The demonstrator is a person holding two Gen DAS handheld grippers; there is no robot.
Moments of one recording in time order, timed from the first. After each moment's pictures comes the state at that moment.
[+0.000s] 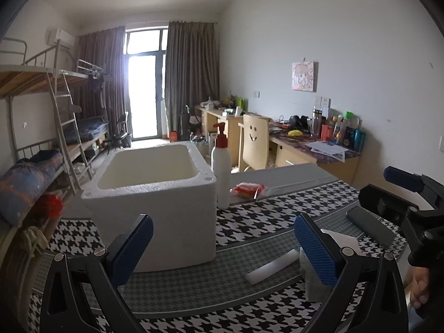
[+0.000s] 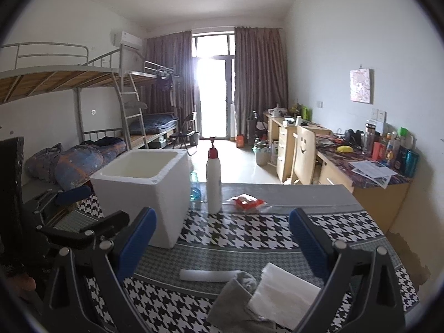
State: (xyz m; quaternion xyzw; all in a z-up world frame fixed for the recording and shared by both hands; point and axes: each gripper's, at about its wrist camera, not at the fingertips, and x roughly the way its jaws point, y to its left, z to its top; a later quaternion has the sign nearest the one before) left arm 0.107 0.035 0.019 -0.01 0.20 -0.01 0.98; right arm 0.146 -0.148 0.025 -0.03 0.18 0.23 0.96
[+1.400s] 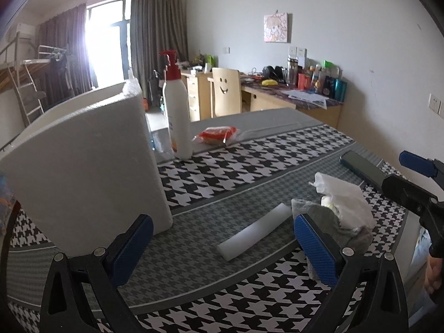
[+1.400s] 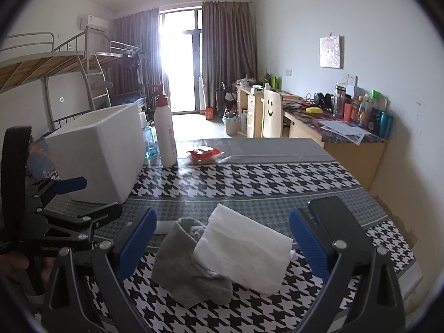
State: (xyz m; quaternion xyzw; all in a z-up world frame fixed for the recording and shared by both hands) left arm 0.162 -0.003 -0.053 0.03 0.31 -0.08 0.95; right arm 0.154 -0.194 -0.035 -0.03 0.25 0.16 0.96
